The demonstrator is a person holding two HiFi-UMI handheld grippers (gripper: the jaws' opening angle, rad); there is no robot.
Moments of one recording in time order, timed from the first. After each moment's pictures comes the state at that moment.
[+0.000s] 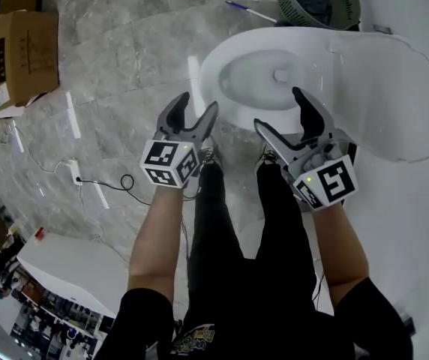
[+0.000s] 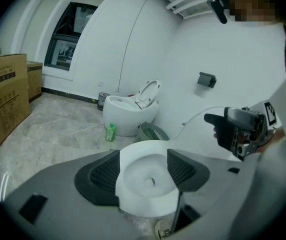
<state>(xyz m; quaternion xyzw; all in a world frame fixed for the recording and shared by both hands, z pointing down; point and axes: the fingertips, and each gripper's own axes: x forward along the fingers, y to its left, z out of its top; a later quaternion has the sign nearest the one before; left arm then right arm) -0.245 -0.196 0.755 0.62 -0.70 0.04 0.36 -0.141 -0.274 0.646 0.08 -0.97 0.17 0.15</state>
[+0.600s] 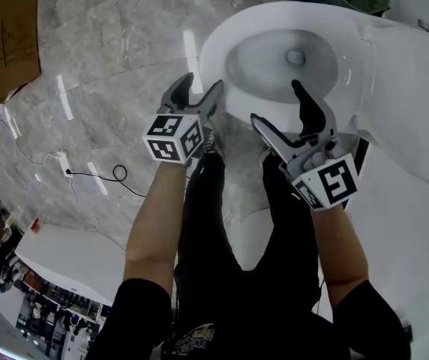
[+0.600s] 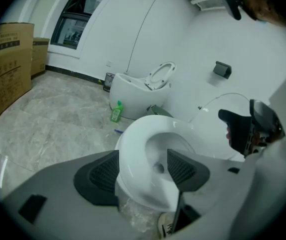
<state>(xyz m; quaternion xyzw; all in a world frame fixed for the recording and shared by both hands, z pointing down) -0.262 -0.185 0.920 0.60 -0.67 0.04 0.44 -0.169 -0.243 0.776 0.08 -0.96 0.20 0.17</state>
